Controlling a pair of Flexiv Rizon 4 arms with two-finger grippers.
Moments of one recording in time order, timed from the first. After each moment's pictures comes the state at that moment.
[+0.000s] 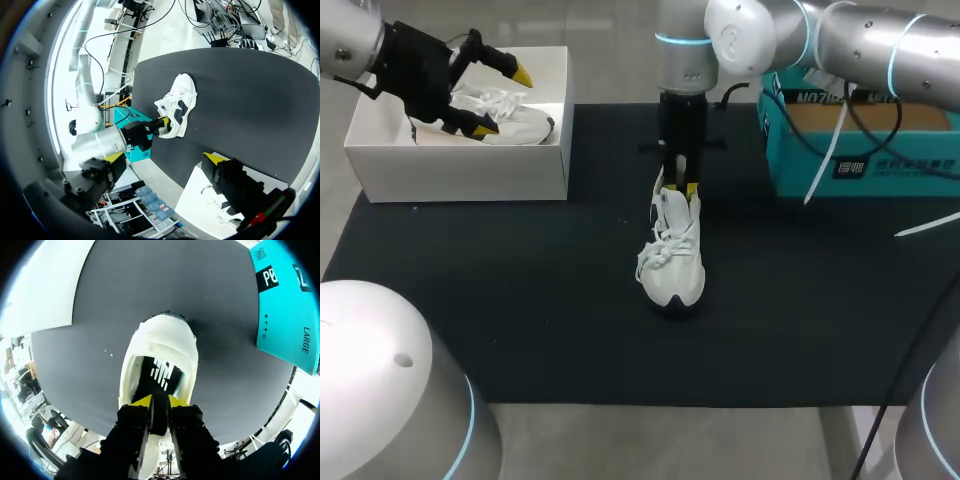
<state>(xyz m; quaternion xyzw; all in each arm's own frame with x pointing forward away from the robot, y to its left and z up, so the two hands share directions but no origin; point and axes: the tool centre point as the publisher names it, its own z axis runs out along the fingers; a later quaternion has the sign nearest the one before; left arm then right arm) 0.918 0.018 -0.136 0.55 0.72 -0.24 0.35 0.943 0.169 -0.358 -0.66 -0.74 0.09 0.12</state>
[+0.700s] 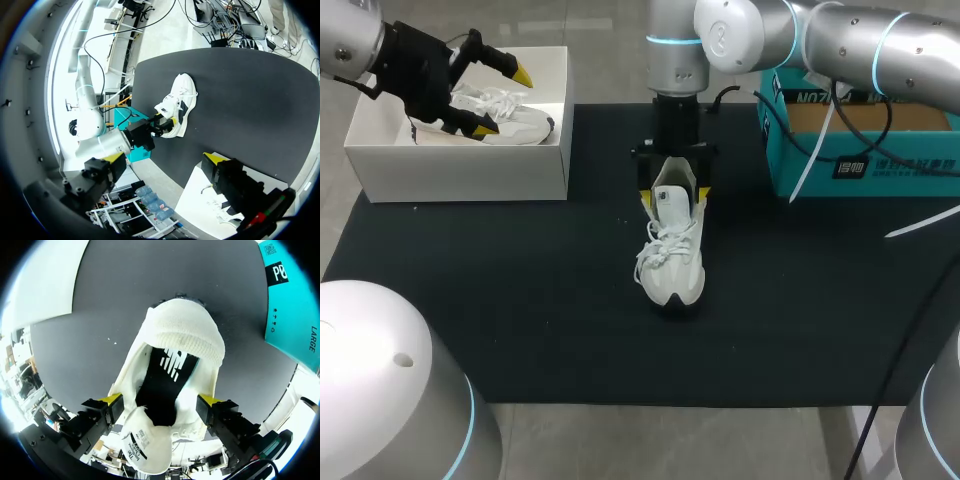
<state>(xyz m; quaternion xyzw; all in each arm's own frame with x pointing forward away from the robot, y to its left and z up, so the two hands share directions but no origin) 0.918 0.018 -0.136 0.55 0.72 -0.24 0.35 0.927 0.181 -0.356 -0.65 -0.74 0.12 0.15</state>
